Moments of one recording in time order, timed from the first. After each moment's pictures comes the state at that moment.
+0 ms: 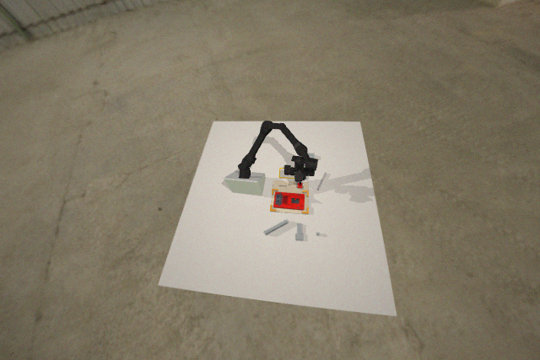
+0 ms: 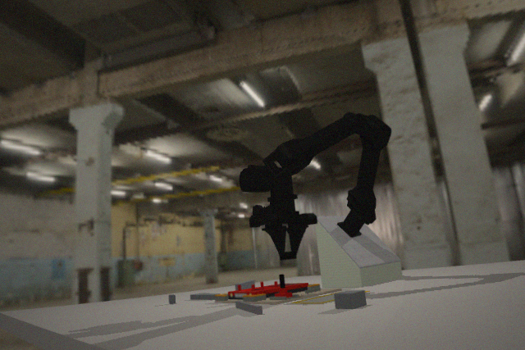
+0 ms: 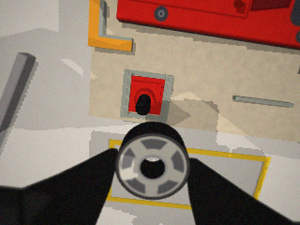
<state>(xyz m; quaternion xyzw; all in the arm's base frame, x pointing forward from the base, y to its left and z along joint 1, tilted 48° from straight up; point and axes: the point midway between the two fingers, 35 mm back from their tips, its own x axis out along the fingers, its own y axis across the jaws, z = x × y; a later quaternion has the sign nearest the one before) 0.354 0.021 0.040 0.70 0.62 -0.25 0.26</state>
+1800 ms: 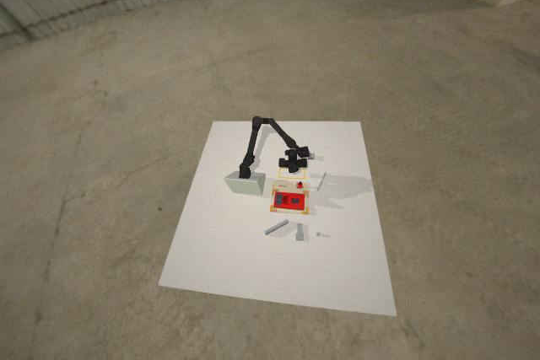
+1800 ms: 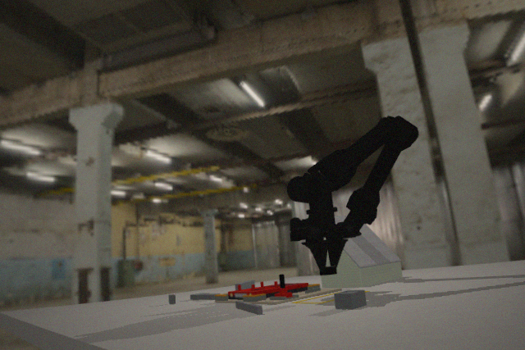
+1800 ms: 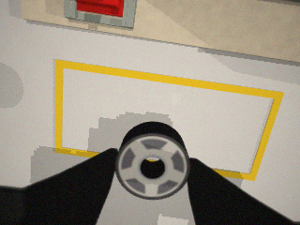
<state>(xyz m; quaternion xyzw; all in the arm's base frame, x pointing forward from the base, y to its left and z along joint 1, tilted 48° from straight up) 0.318 0.113 0.070 0.70 0.62 -0.24 0.27</state>
